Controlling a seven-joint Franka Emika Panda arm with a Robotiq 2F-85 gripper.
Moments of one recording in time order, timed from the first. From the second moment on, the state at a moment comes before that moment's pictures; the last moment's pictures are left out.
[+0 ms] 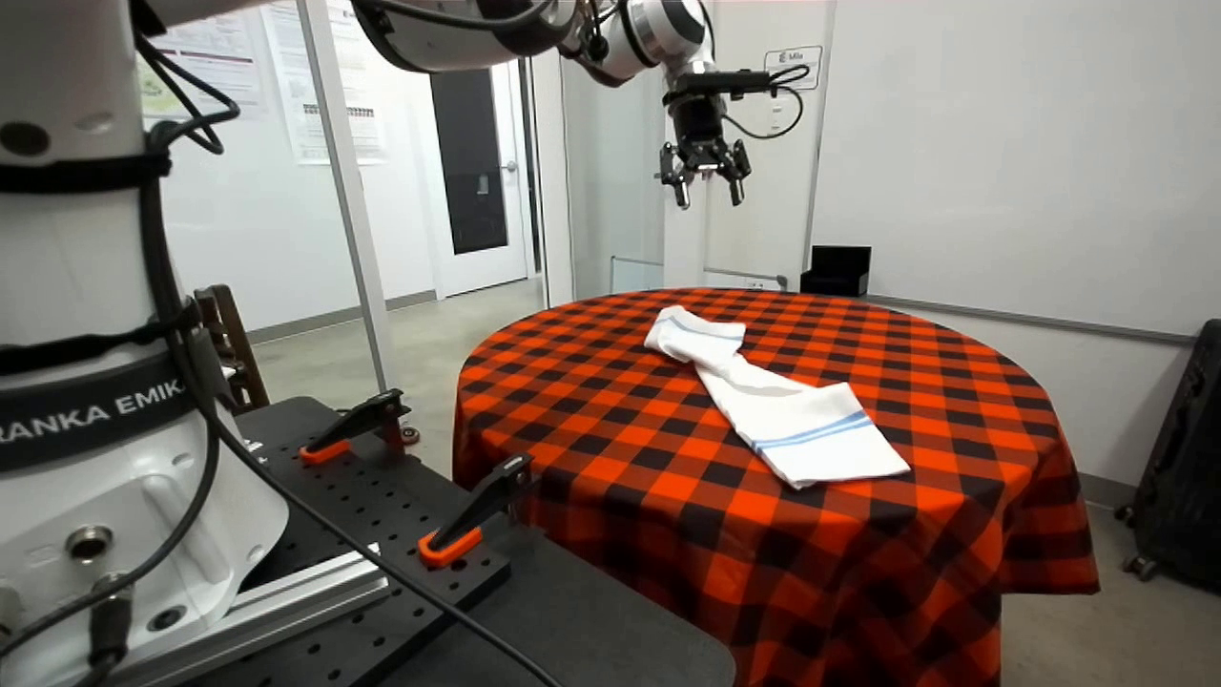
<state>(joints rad) 0.12 1.20 -0.02 -0.44 -0.33 1.38 -0.83</state>
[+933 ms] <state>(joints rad) -0.14 1.08 0.07 -0.44 0.06 1.21 -0.46</state>
